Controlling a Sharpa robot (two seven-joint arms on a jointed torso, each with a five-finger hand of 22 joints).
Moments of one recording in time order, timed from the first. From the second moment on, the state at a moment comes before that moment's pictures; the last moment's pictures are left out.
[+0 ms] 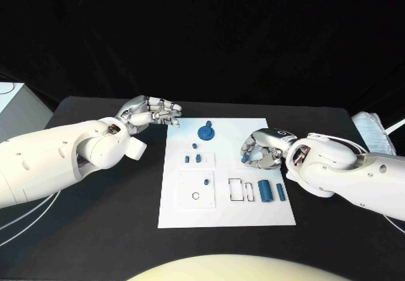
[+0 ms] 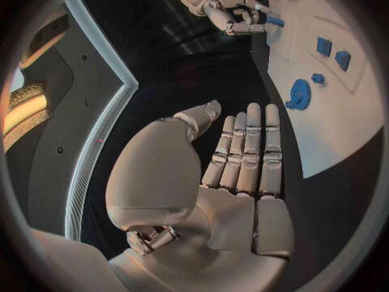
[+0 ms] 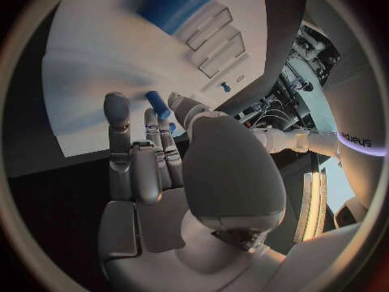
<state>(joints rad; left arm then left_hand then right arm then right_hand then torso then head) 1.20 -0.89 -0.04 1.45 -0.24 -0.11 0.32 1.32 -0.17 0.57 0.01 0.06 0.90 0.21 0.18 0.38 0.92 0.16 0.43 0.08 0.97 0.11 0.51 0.43 0.17 0.90 0.21 0.24 0.64 1.22 -0.92 -0.16 1.69 -1.50 -0.26 -0.21 1.39 -0.22 0.43 0.12 0.13 1.02 0.15 0.08 0.43 1.04 0.09 0.28 0.06 1.46 0.02 1.42 1.21 0.17 1.25 0.11 0.75 0.90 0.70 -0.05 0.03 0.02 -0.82</state>
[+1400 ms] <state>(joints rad) 1.20 -0.89 -0.04 1.45 -0.24 -0.11 0.32 1.32 -0.17 0.57 0.01 0.06 0.90 0.21 0.18 0.38 0.92 0.16 0.43 0.08 0.97 0.11 0.51 0.43 0.17 0.90 0.21 0.24 0.64 1.20 -0.89 -0.16 1.67 -1.54 -0.36 -0.24 1.42 -0.19 0.60 0.04 0.07 1.13 0.12 0.15 0.47 1.18 0.10 0.24 0.08 1.47 -0.02 1.42 1.24 0.15 1.30 0.08 0.84 1.01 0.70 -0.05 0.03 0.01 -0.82</state>
